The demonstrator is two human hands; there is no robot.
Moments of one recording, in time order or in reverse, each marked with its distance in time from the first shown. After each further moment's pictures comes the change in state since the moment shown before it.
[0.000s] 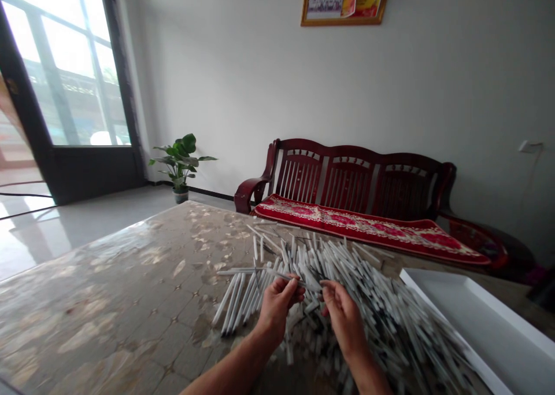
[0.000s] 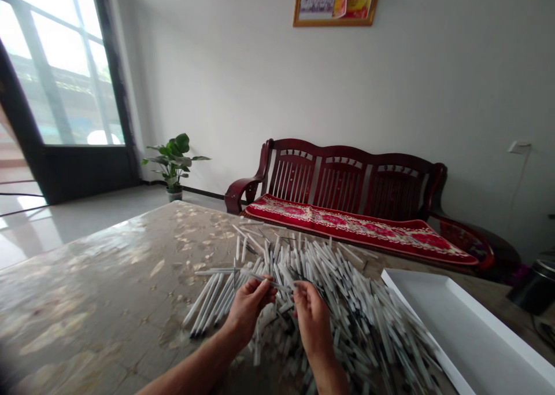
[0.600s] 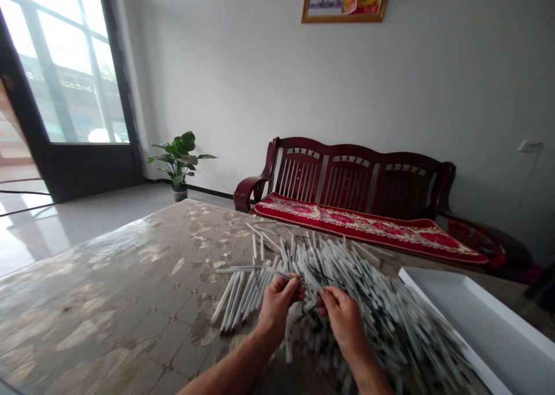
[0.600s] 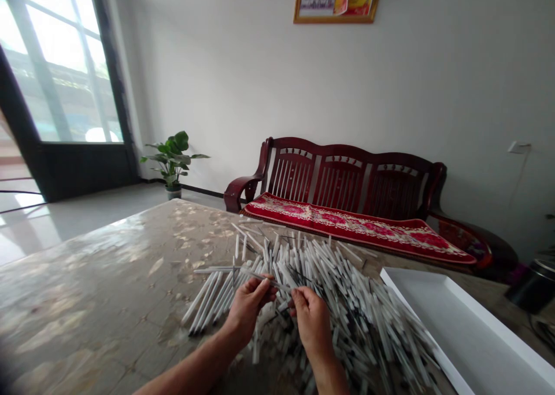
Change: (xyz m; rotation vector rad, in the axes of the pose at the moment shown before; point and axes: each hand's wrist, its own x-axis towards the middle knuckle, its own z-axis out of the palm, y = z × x) left_hand 0.001 -0.004 0.000 0.032 -0.006 0.027; right_hand 0.002 0.004 -0.002 -0.084 -0.068 0.031
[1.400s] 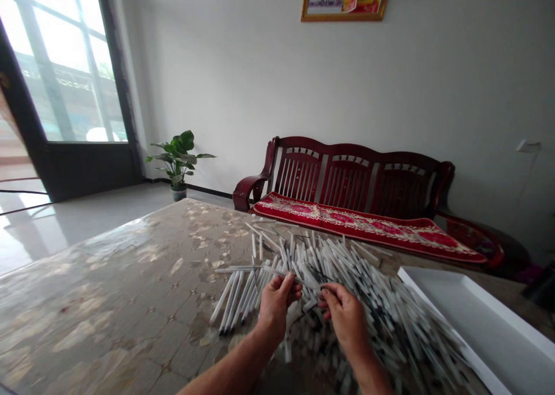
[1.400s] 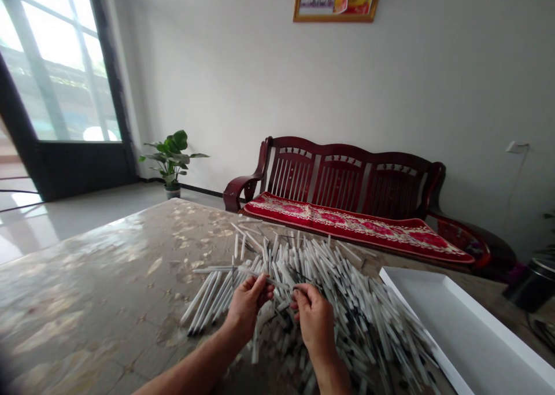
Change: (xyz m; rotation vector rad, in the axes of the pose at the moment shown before) left_hand 0.002 0.002 0.005 -0.012 0.099 -0.028; right_hand 0.001 0.003 -0.004 0.058 0.044 0.031
